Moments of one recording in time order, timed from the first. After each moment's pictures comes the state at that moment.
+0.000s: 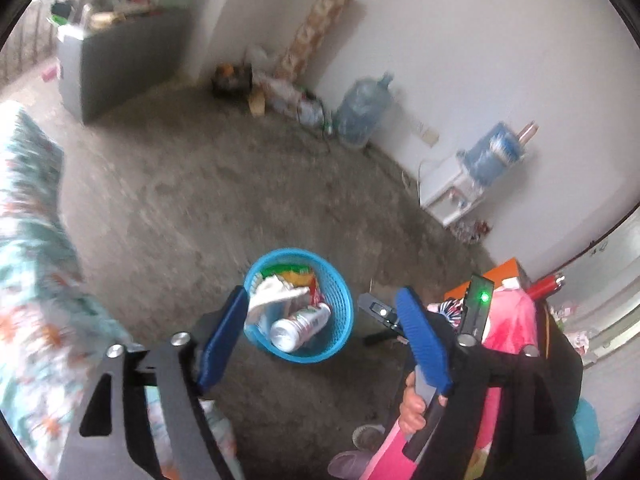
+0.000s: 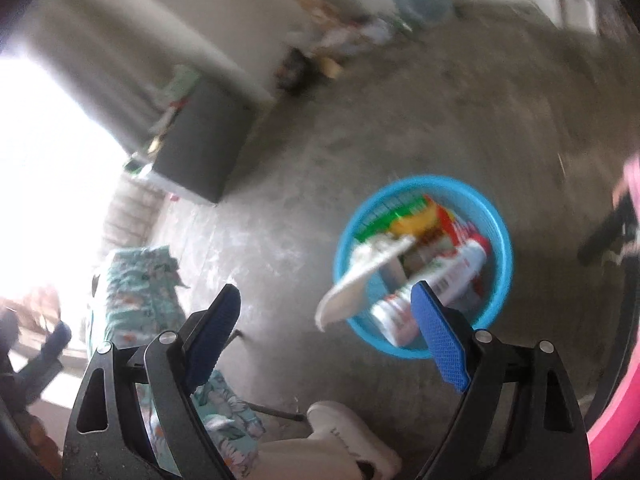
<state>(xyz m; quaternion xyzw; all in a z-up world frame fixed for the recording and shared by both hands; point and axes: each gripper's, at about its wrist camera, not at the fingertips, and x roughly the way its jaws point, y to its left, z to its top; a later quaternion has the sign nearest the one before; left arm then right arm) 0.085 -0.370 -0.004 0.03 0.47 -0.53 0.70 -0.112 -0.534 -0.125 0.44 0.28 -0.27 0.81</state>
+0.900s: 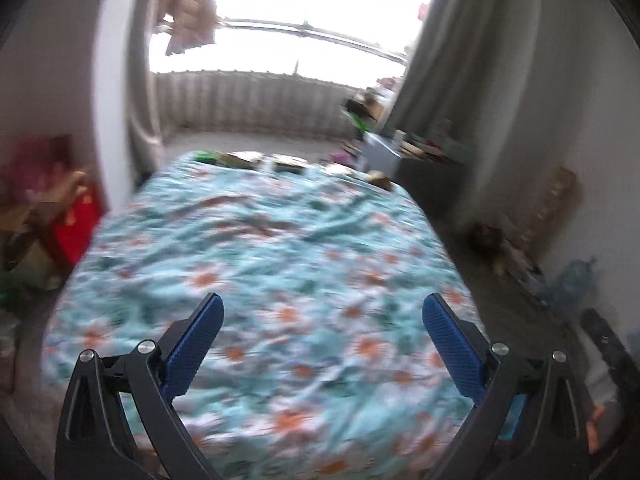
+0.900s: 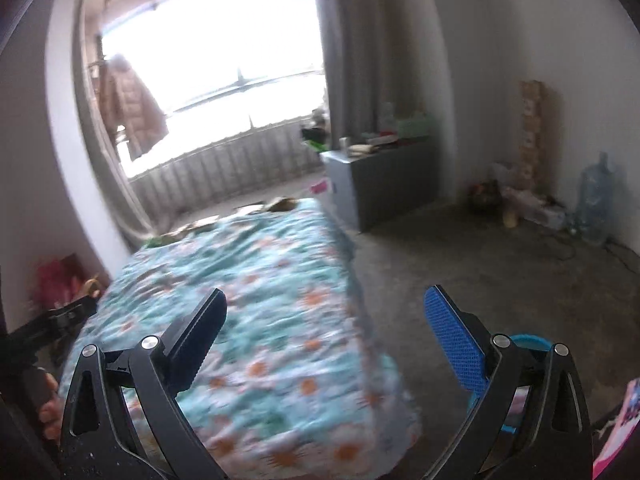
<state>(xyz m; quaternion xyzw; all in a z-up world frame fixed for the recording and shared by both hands) 0.045 0.019 0.048 -0.06 0.31 -0.09 0.94 -0.045 -0.260 0.039 0.12 0.22 -0.11 0.96</state>
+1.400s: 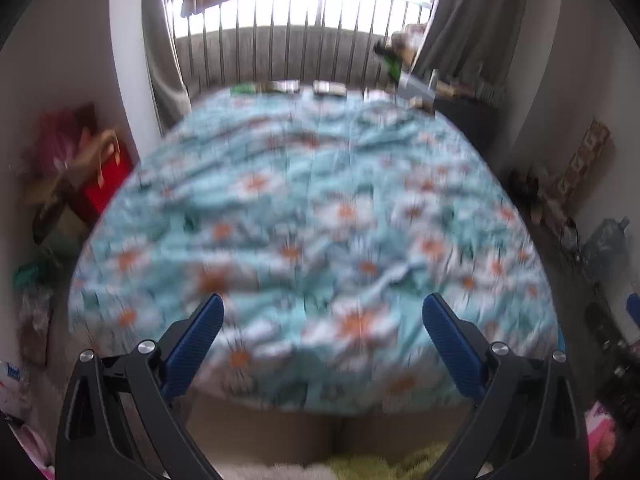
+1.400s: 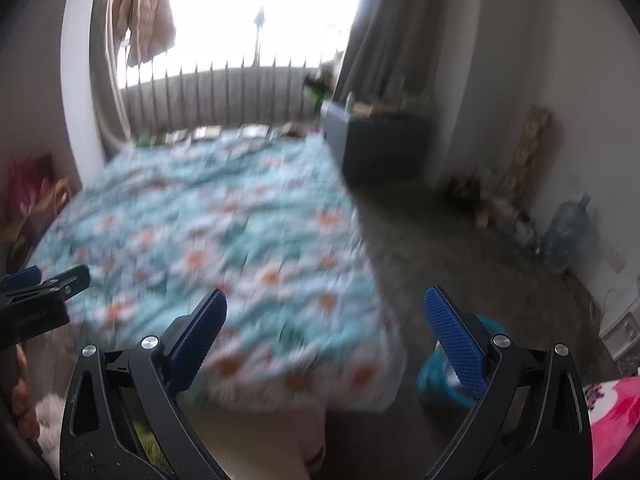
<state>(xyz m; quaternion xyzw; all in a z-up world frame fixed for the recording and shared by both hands) 0.021 0.034 -0.011 -0.02 0.43 -0.06 0.90 -0.048 -0.175 -0.002 0.00 0.35 -0.15 0.93</state>
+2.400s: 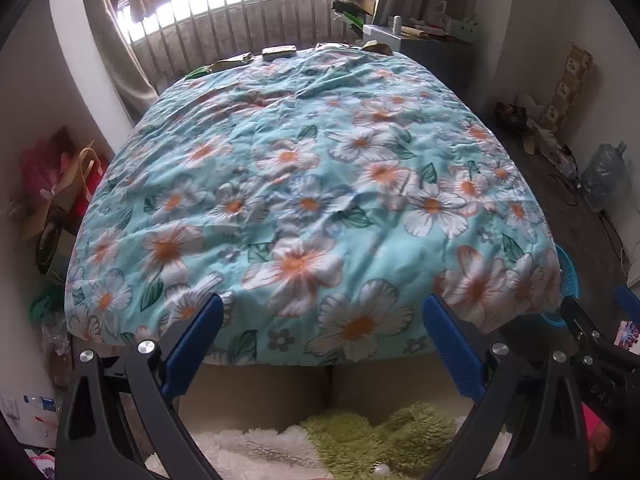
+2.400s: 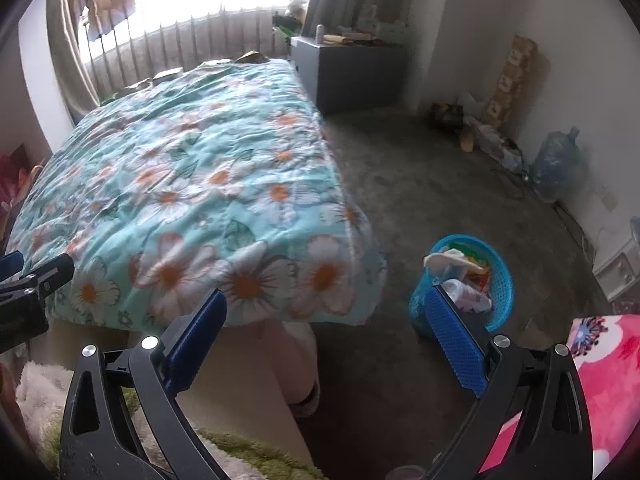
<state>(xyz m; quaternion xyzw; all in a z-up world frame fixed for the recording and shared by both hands) 0.001 -0.019 -0.021 0.08 0.47 -0.09 0.87 -0.075 -0.209 -0.042 0.05 0.42 -0.19 0.89</state>
